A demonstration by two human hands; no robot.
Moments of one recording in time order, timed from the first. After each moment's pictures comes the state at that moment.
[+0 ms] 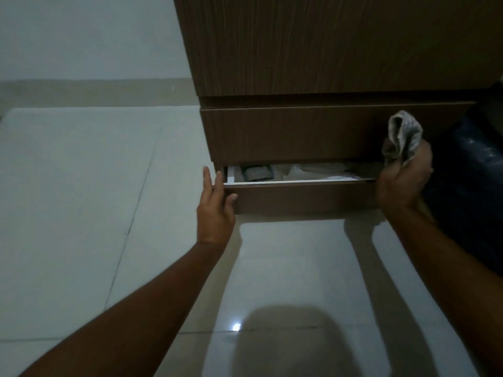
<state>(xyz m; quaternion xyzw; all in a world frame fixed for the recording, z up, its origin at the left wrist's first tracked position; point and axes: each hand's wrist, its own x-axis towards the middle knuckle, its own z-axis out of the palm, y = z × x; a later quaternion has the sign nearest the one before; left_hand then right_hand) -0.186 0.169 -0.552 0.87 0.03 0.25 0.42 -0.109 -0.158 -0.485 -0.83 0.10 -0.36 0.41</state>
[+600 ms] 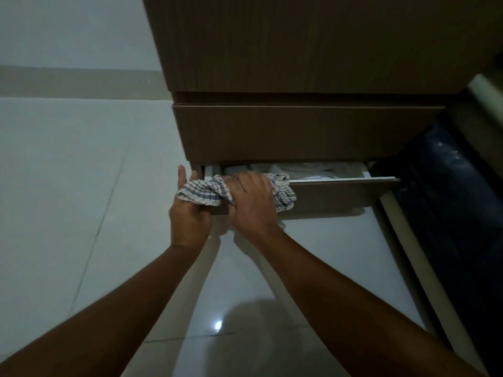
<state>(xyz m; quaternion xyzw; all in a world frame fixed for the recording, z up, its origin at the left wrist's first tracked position) -0.181 0.171 -0.556 0.85 0.04 0.26 0.45 -0.148 0.028 -0.527 -0.94 -0.21 -0.20 0.16</state>
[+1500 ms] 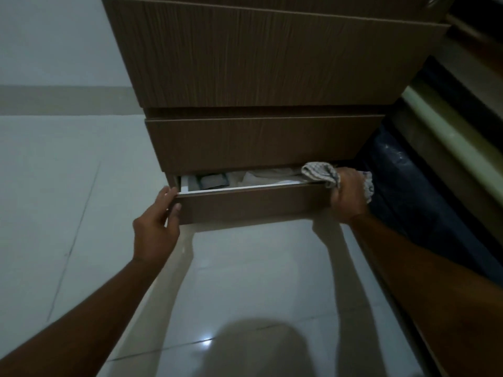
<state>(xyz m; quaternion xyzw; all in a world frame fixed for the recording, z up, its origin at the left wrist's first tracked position) -0.201 0.187 -0.541 0.87 0.00 0.25 0.42 -0.119 -0.217 -0.504 -0.96 -0.01 -0.20 0.18</state>
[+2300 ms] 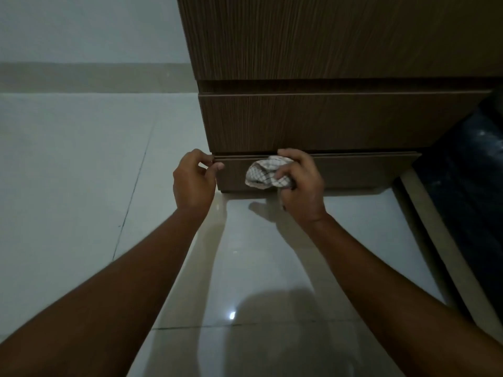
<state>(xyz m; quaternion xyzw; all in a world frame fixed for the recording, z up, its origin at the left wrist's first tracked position) -0.144 0.206 -0.527 0.86 0.12 0.25 0.42 -0.138 -0.012 -0.523 -0.82 -0.21 -0.27 0.46</state>
